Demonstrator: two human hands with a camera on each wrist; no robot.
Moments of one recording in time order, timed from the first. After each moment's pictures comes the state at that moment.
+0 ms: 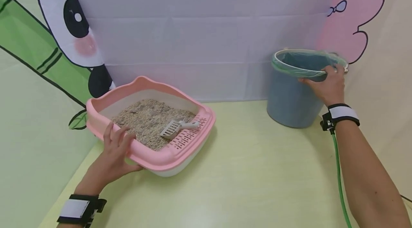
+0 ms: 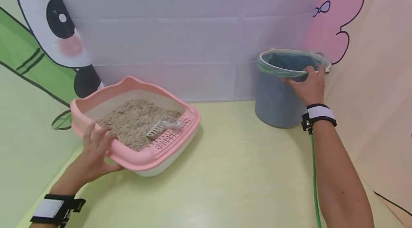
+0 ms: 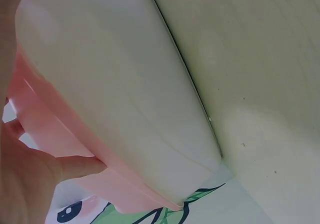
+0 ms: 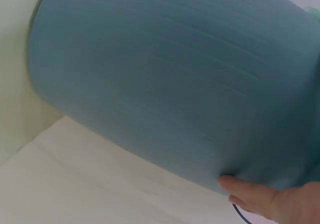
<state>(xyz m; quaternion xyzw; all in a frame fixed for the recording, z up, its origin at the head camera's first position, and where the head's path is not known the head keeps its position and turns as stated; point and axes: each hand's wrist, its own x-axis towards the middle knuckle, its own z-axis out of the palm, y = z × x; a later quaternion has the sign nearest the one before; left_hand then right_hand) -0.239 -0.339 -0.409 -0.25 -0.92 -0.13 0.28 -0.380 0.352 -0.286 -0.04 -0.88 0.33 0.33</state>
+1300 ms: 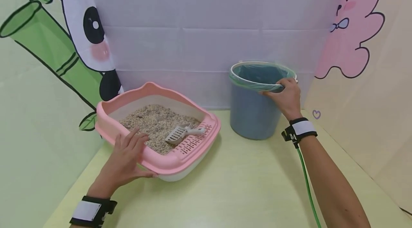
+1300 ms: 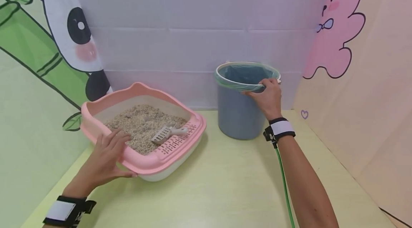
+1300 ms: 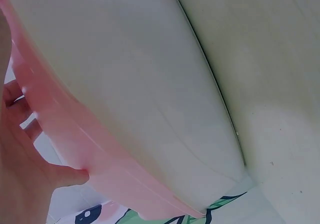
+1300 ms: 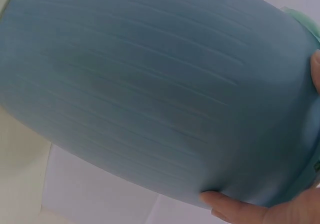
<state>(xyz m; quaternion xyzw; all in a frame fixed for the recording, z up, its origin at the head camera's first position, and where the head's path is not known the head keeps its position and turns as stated) -0.233 -0.325 -0.404 -0.27 -0.90 -0.06 0.33 -0.379 0.208 -0.279 0.07 -0.85 0.38 0.35</state>
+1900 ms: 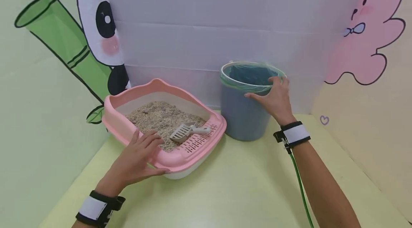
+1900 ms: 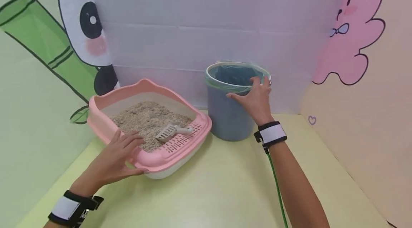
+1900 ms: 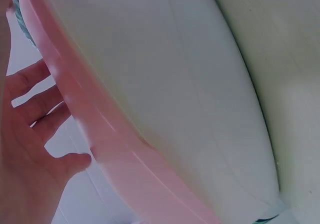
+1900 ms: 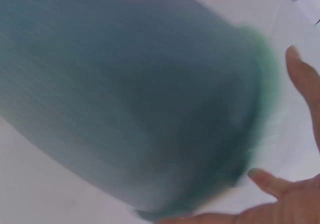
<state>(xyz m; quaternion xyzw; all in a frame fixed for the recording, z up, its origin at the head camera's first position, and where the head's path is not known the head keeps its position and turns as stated) -0.215 -0.293 -0.386 -0.28 -0.92 -0.07 0.28 -0.350 0.141 -0.254 0.11 -0.88 0.34 0.31</state>
